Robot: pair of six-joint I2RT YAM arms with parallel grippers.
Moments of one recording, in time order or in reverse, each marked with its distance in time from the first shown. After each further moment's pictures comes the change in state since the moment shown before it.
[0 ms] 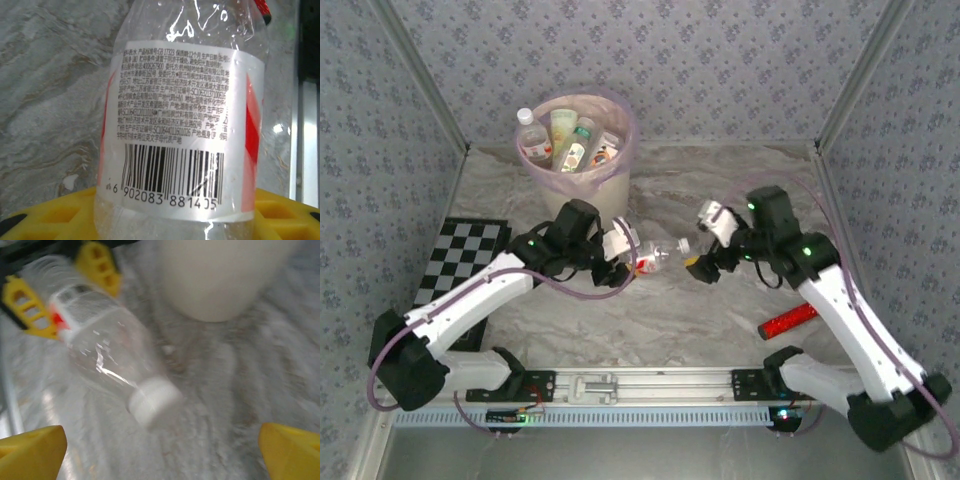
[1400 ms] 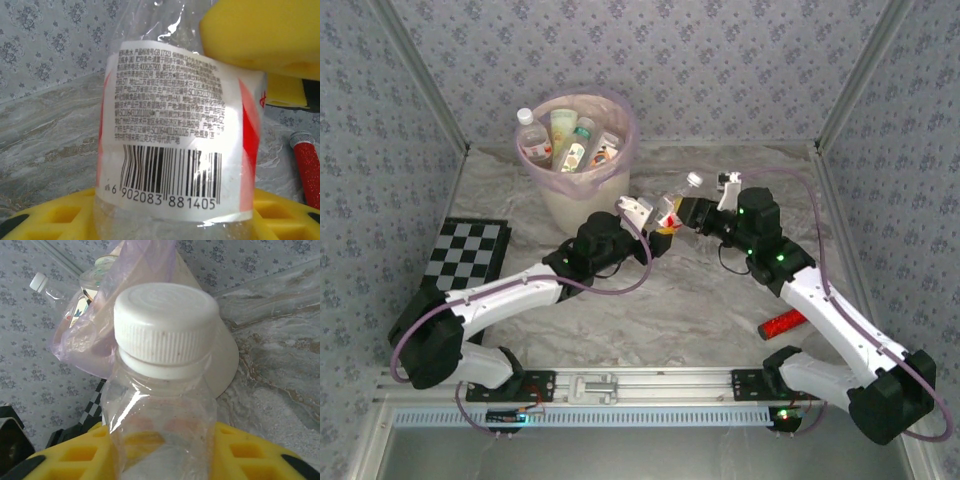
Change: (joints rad) left arm -0.159 0.142 -0.134 0.794 -0.360 -0.511; right arm 0.075 0.086 -0.169 0.652 0.180 1.054
